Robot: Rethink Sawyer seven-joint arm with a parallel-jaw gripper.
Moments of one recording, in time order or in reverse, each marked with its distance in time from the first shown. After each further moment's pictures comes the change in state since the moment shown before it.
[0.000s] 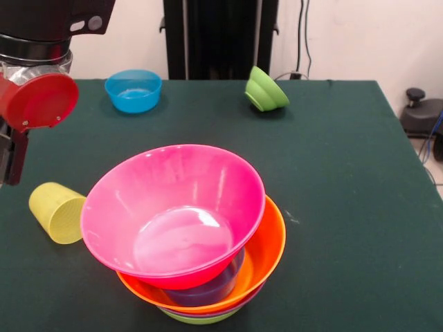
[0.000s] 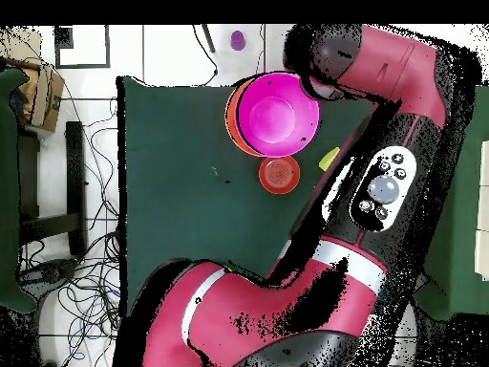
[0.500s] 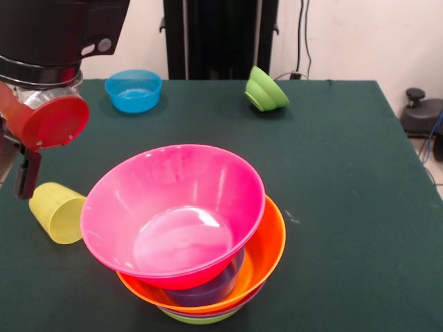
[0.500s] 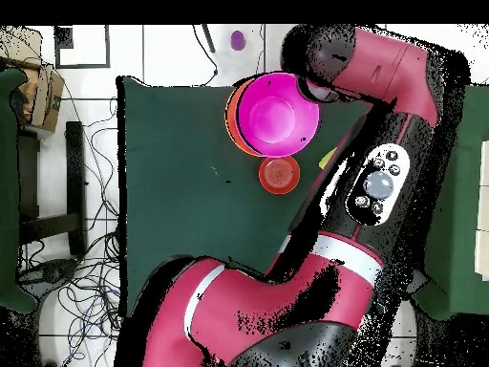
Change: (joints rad) arm 0.000 0.022 0.011 -0.001 0.000 0.000 0.000
